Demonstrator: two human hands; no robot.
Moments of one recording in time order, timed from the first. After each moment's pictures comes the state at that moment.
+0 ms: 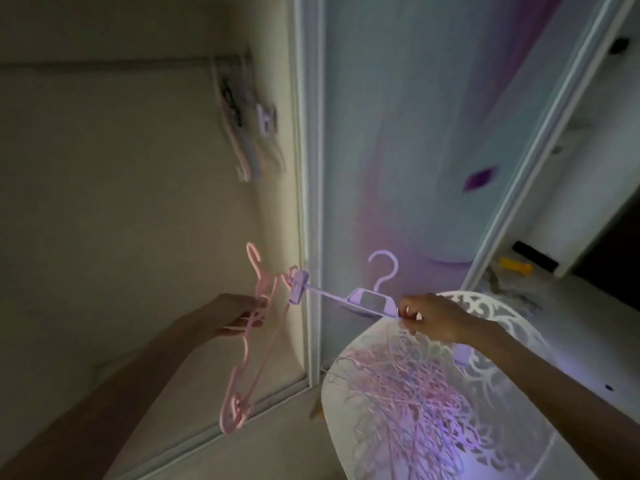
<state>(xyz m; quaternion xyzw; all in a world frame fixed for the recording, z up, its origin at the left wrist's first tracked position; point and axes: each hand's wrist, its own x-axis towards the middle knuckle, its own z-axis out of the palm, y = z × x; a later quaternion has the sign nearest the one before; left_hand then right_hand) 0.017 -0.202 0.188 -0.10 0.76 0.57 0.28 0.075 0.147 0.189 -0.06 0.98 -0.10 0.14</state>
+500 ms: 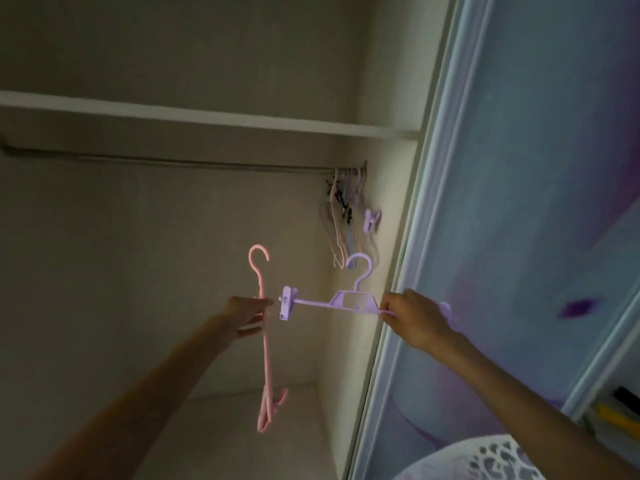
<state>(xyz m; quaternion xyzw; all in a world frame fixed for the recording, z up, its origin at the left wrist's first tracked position) -0.011 -0.330 0.279 -0.20 0.69 0.69 0.03 -0.019 -0.042 0.313 -0.14 0.99 0.00 -0.07</state>
